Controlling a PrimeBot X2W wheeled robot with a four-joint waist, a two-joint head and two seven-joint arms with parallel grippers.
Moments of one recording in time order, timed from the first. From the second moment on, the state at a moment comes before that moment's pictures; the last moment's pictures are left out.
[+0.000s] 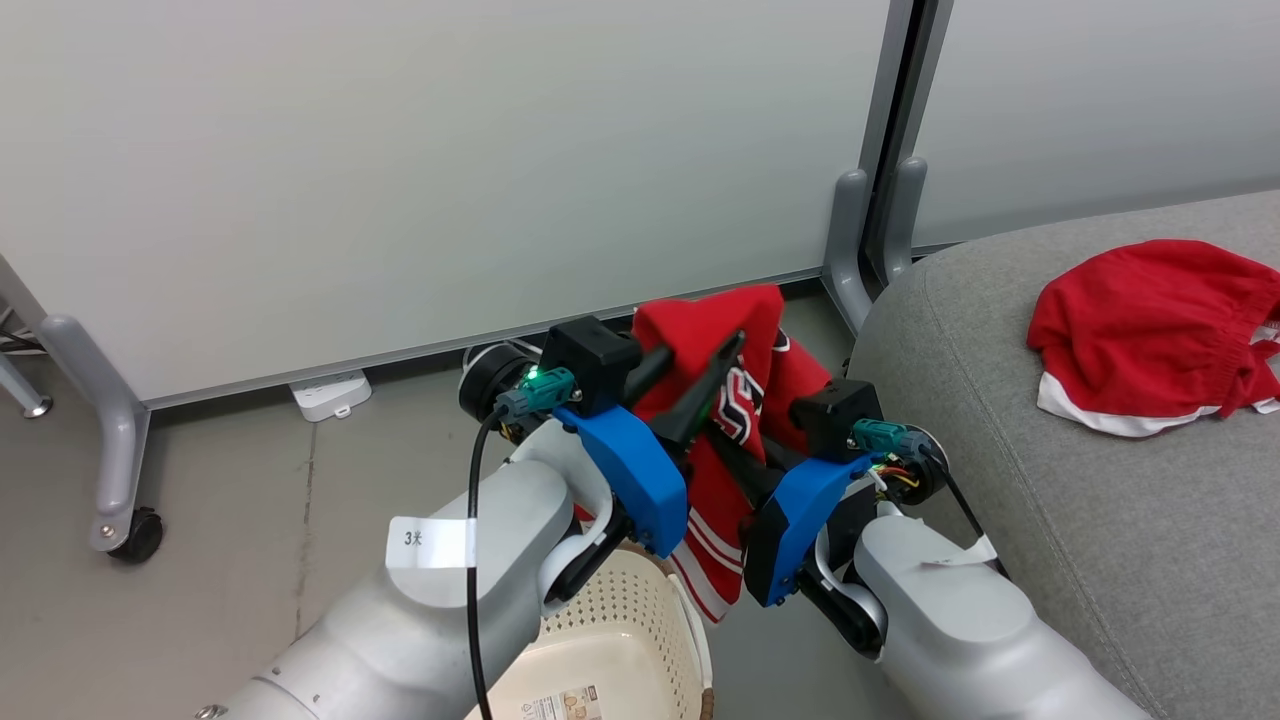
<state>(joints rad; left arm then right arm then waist) -0.81 0.13 -1.10 0.67 -0.88 -0.13 -0.26 -0.71 -0.05 0.77 0.93 0.59 0.13 -0.25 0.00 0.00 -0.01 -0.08</state>
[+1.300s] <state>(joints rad) -0.06 0.18 -0.28 0.29 -0.35 -0.12 -0.26 -0.67 -0.05 0.60 0.90 0.47 0.13 -0.26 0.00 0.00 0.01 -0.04</state>
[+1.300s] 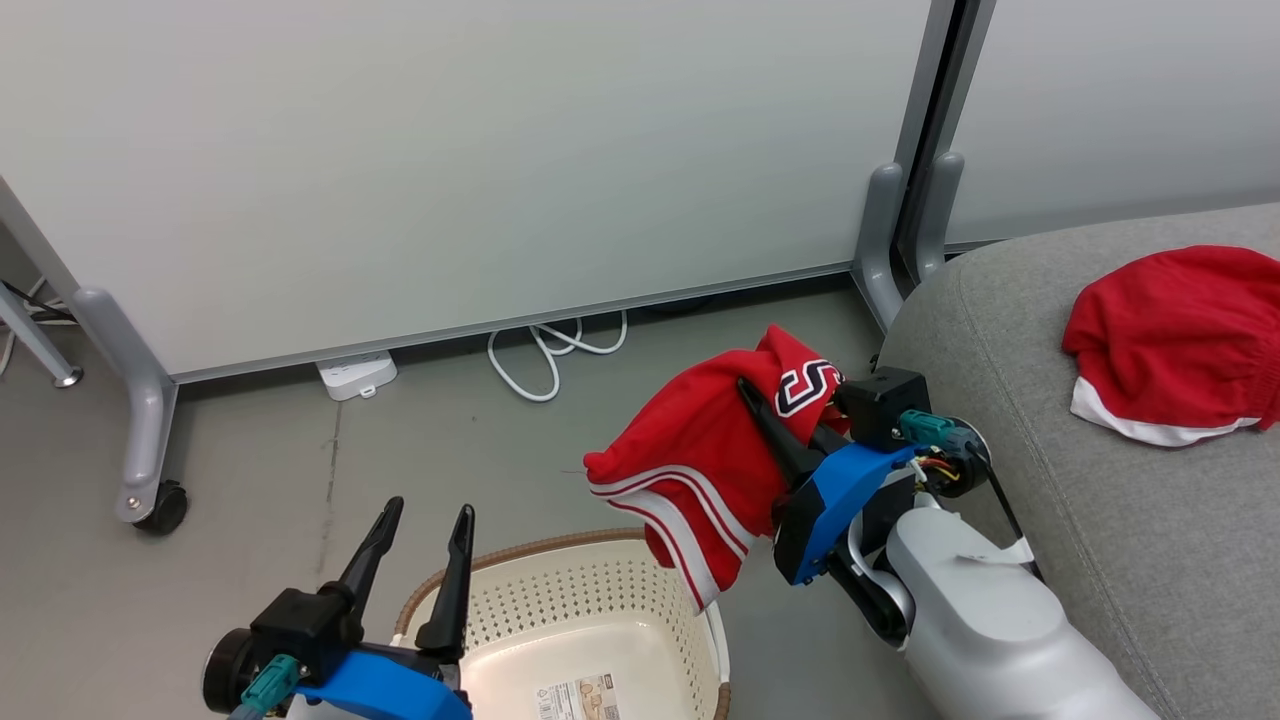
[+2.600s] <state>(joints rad) -0.12 0.19 -0.29 0.27 -0.33 -0.13 -0.26 -0.69 -0.05 0.55 0.85 0.46 0.13 -0.26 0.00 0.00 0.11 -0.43</state>
